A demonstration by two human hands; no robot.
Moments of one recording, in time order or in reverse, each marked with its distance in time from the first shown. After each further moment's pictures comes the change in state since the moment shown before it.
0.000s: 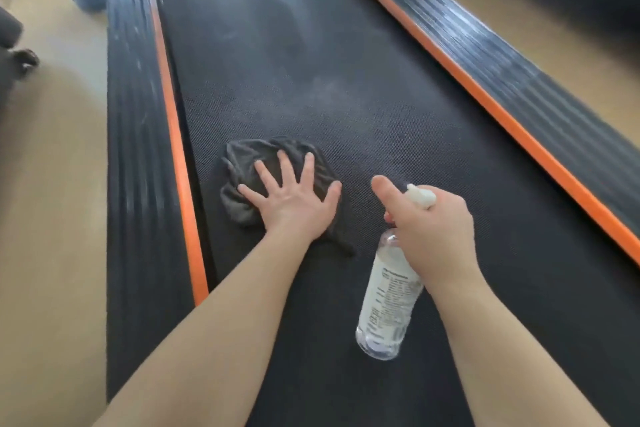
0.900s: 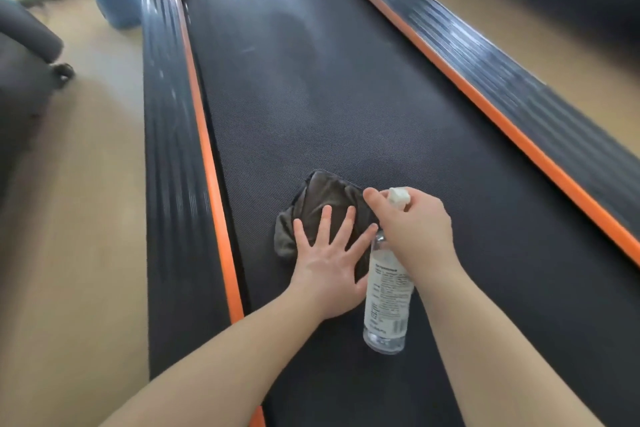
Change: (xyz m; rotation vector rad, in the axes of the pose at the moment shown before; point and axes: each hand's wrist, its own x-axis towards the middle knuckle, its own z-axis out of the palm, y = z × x) left_hand -0.117 -0.009 0.032 0.117 -0.027 0.514; right_hand -0.030 -0.003 0.006 -0.016 -0.094 0.014
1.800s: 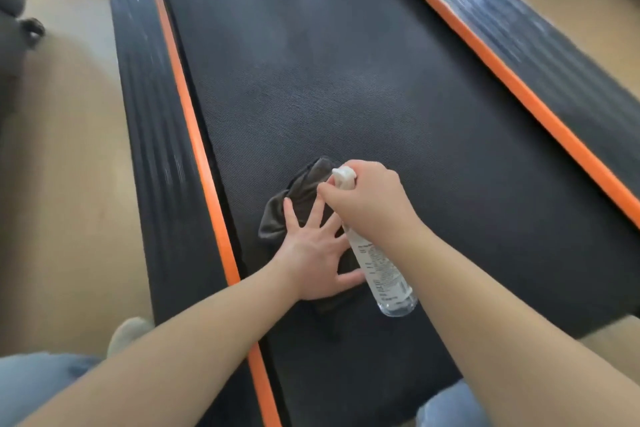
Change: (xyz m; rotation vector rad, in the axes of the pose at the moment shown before) left_hand -0.060 0.029 0.000 0.049 -0.162 0.175; right_hand -0.042 0.008 -0.008 -0.244 -0.283 -0.144
